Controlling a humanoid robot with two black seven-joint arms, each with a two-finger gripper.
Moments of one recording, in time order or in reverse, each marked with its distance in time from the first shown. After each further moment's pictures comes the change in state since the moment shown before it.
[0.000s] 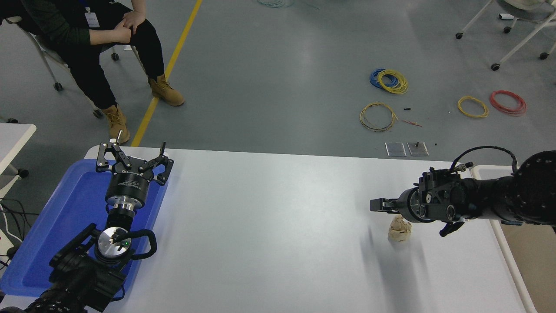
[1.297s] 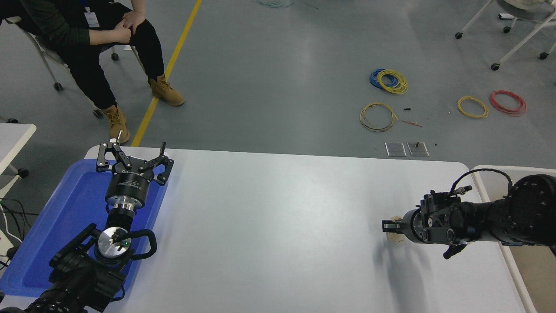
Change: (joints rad) left arm 0.000 0.000 0.000 0.000 0.000 0.000 0.000; right arm -0.072 0.008 -0.013 -0.012 -0.064 -0.026 0.005
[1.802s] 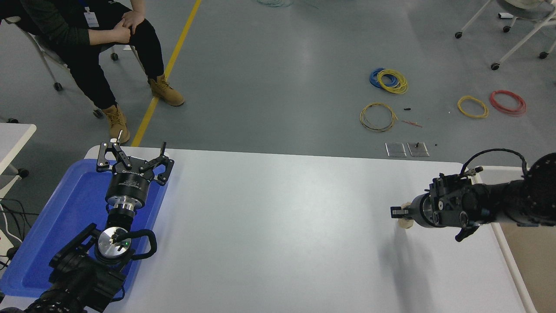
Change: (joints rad) left arm 0.000 0.000 0.000 0.000 0.000 0.000 0.001; right arm 0.206 -0.098 -0.025 0.153 -0.013 0.065 -0.002
